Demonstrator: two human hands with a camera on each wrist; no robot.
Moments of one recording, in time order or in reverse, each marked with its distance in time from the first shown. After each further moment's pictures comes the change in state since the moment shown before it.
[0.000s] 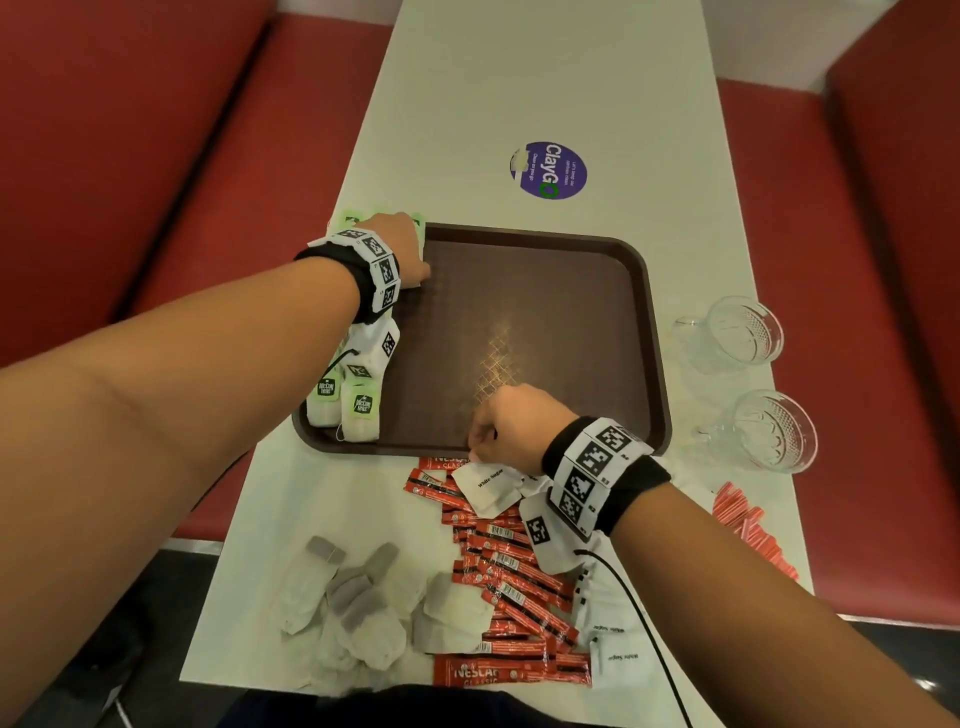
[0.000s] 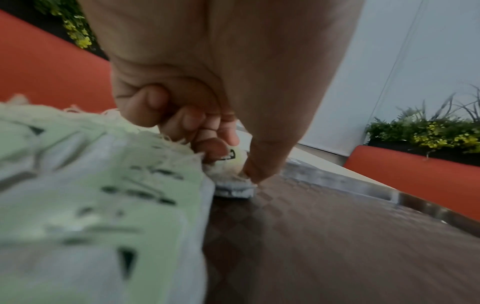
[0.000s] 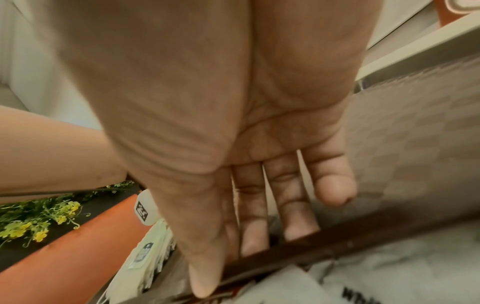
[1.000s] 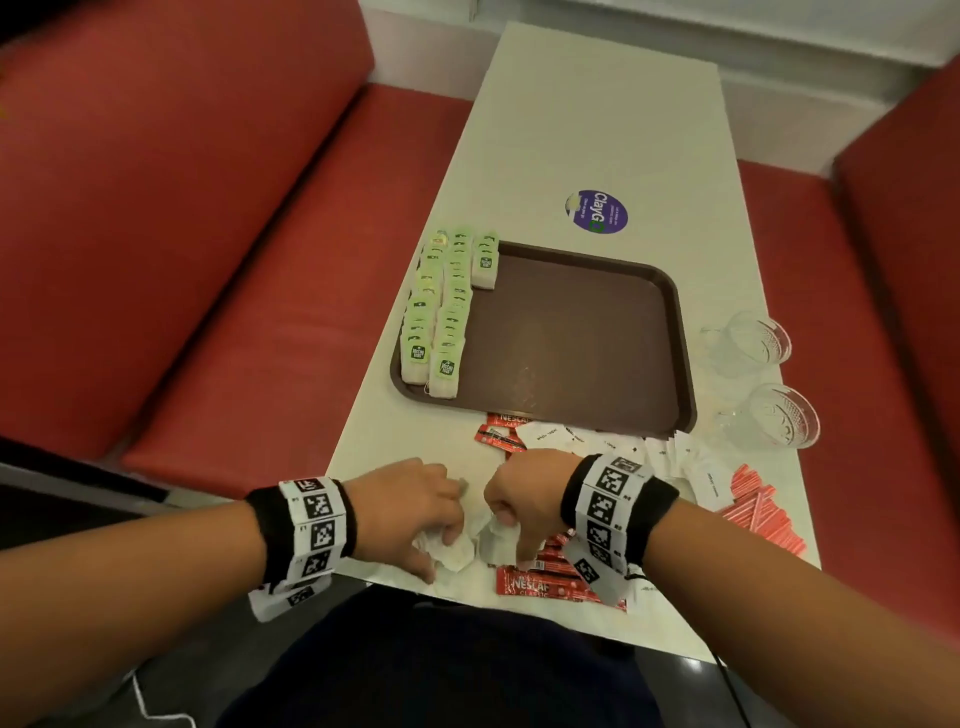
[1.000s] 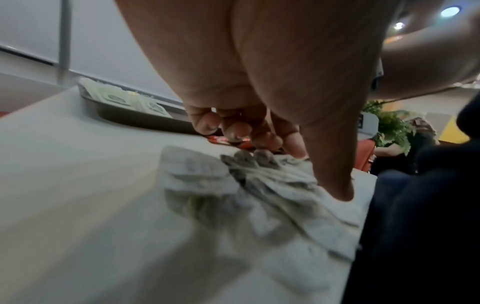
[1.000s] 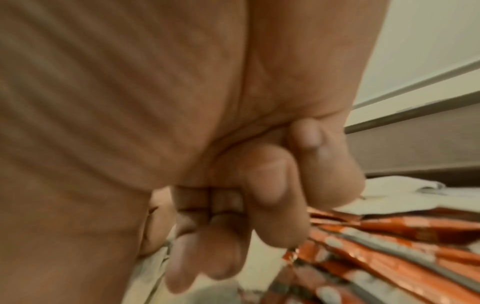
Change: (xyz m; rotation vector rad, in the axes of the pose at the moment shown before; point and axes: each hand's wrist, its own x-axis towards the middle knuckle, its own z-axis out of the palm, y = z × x) left_hand -0.320 -0.062 0.101 0.032 -0.282 0.881; right_hand -0.068 -0.089 0.061 -0.513 -0.353 -0.190
